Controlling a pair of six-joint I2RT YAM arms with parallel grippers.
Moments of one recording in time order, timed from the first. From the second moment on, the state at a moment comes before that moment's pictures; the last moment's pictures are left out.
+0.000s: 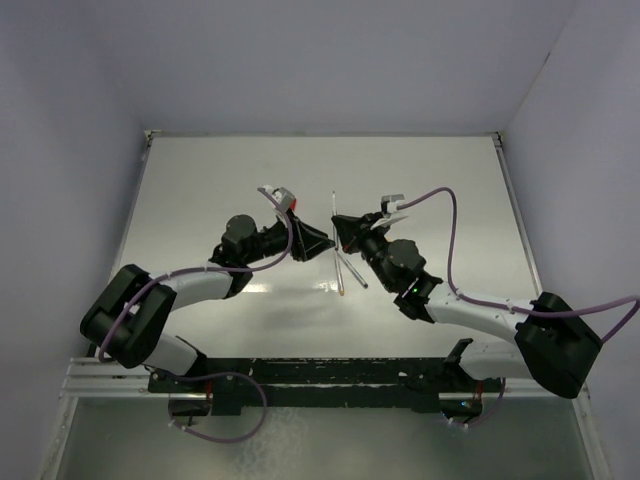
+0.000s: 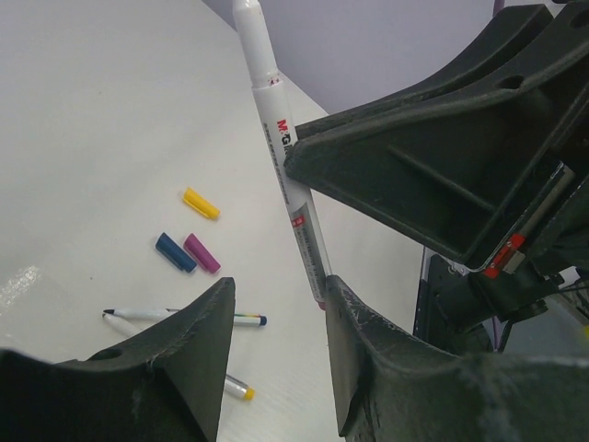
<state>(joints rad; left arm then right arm) -0.56 1.46 0.56 0.91 0.59 -0.57 0.86 1.25 0.53 0.79 0.37 0.46</state>
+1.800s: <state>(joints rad) -0.56 1.45 0.57 0.88 0.50 -0.60 0.85 1.33 0.53 0.88 0.30 0.51</state>
